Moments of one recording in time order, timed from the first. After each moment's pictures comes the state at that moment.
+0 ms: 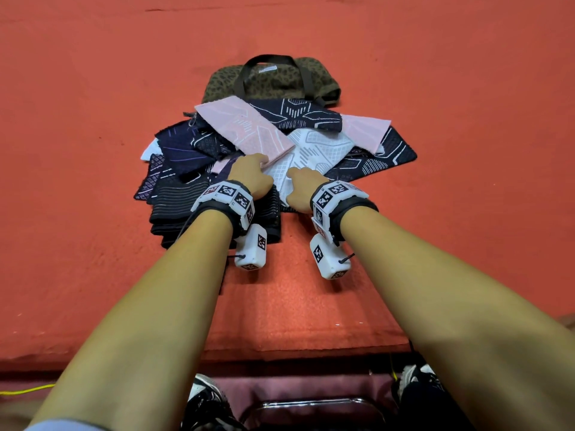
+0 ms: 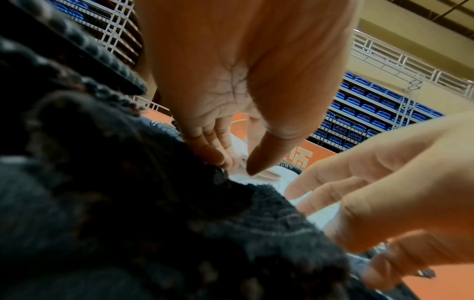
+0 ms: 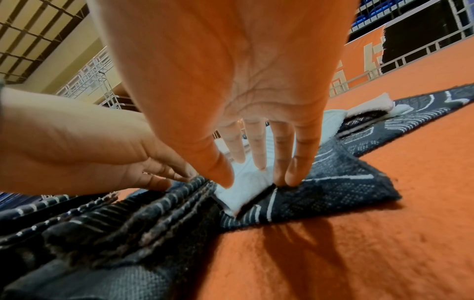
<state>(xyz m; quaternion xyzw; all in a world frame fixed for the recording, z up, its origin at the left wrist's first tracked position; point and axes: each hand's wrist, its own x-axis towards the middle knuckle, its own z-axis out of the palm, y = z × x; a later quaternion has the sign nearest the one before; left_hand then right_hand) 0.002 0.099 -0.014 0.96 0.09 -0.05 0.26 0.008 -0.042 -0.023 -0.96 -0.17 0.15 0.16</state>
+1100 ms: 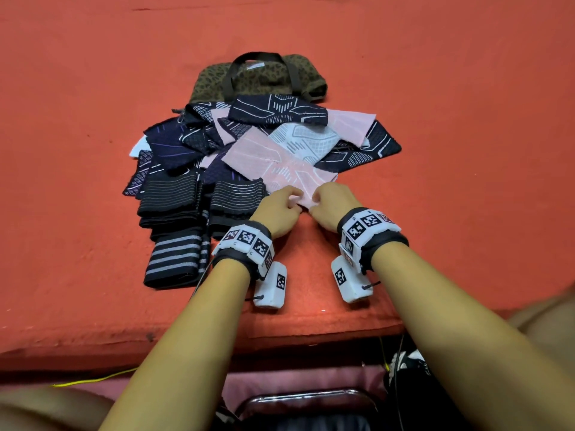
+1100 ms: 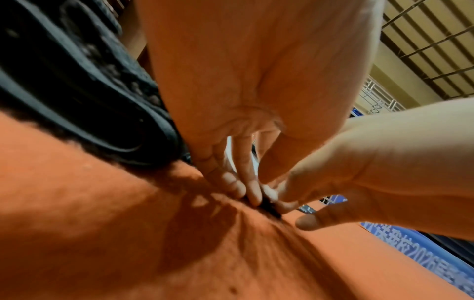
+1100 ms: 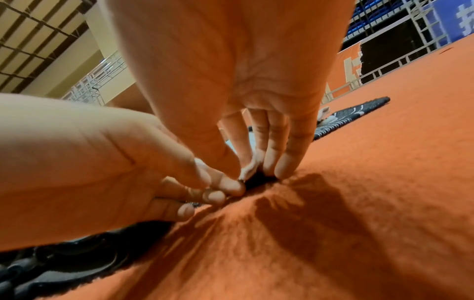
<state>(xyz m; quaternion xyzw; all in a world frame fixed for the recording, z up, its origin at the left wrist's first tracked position) -0.058 0.032 -0.056 0.91 0.03 -0.11 0.40 -0.035 -0.106 -0.042 -0.97 -0.07 0.12 0.20</state>
